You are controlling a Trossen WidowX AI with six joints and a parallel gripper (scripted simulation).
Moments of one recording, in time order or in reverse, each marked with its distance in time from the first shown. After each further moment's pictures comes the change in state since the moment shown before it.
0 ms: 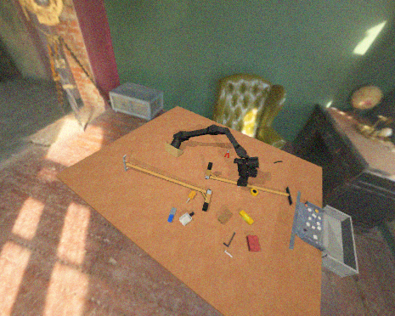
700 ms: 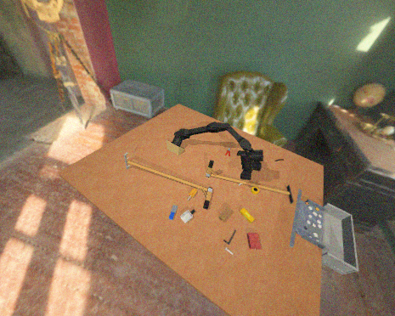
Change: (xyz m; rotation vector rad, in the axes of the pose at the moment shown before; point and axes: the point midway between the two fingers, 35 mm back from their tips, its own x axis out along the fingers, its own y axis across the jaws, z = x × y) arm -0.044 0.000 0.021 0.002 -0.004 -0.007
